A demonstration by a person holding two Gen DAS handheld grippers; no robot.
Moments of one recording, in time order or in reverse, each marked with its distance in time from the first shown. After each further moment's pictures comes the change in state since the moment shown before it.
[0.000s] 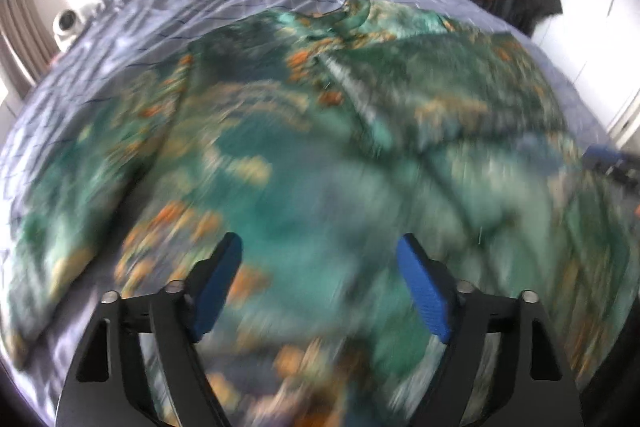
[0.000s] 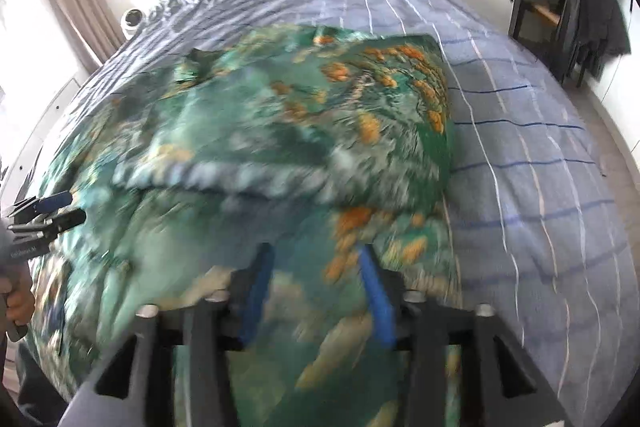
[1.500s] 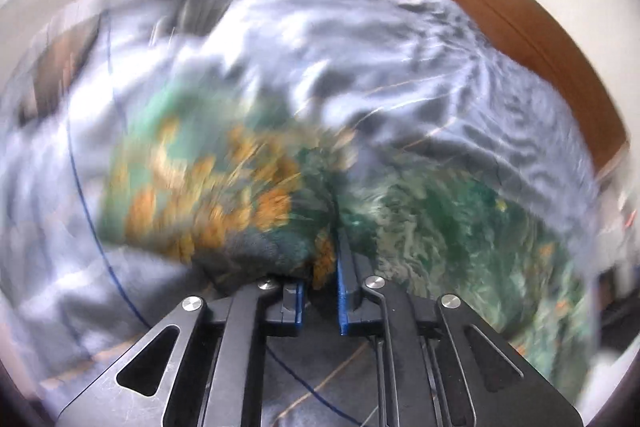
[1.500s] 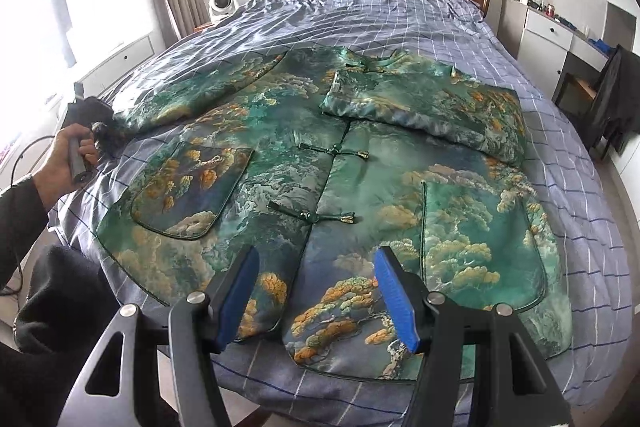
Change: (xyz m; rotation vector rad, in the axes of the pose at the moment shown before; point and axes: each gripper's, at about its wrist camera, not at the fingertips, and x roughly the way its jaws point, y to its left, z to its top) left arm -0.056 0.319 -0.111 -0.993 -0.212 0.327; right arm -0.118 0.165 -0.134 -0.234 -0.088 0.083
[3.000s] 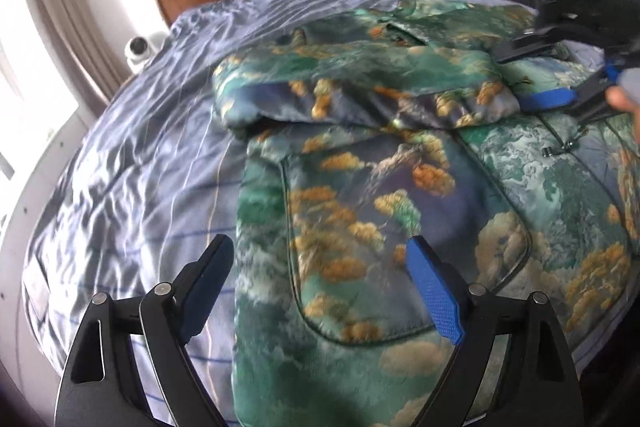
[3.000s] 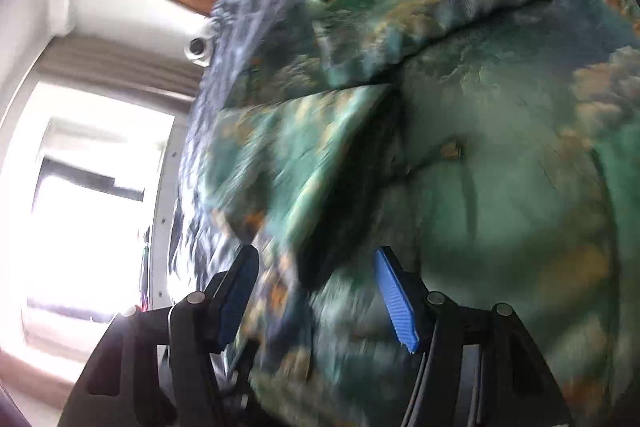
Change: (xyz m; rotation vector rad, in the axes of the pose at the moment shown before) left arm -0.107 -0.136 -0.243 0.997 -0.032 -0.172; right arm 0.167 -0.058 0.066 0.701 0.207 0.504
